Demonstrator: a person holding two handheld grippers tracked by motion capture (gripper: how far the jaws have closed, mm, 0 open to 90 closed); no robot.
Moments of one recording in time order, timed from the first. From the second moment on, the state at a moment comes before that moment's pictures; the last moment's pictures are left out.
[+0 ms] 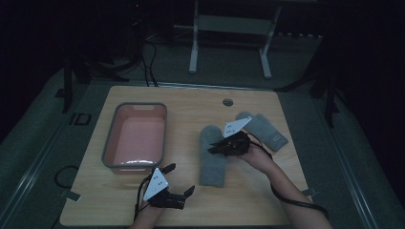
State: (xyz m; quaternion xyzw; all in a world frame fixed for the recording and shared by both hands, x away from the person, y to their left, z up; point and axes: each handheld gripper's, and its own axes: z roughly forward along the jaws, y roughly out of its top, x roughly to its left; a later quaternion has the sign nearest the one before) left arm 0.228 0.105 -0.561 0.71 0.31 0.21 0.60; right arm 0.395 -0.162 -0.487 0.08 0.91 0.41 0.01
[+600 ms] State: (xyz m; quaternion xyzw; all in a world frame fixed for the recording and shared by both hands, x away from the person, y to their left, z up) left arm 0.228 0.105 -0.561 0.71 0.31 0.21 0.60; right arm 0.424 -0.153 -0.544 0.11 0.93 0.36 -0.01
